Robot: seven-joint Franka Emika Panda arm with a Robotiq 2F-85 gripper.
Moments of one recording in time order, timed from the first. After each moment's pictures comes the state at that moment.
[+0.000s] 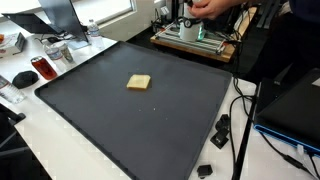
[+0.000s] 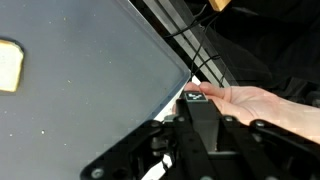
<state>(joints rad) 0.18 -0.52 -0.13 -2.49 0.35 1.80 -0.83</state>
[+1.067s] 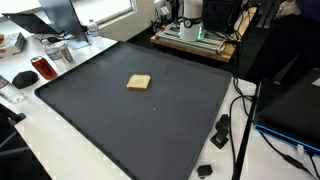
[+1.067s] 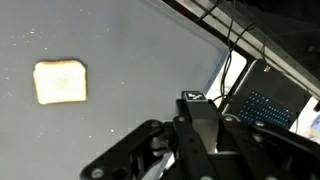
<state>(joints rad) 0.09 -0.42 -0.10 -2.36 0.29 1.85 -0.58</state>
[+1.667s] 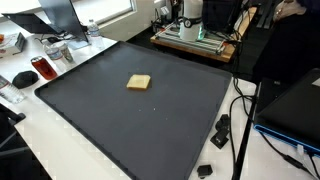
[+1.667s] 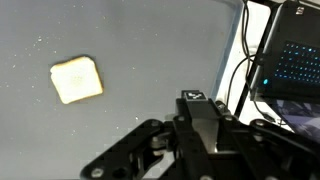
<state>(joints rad) 0.09 -0.32 0.07 -2.27 0.24 1.96 -0.13</state>
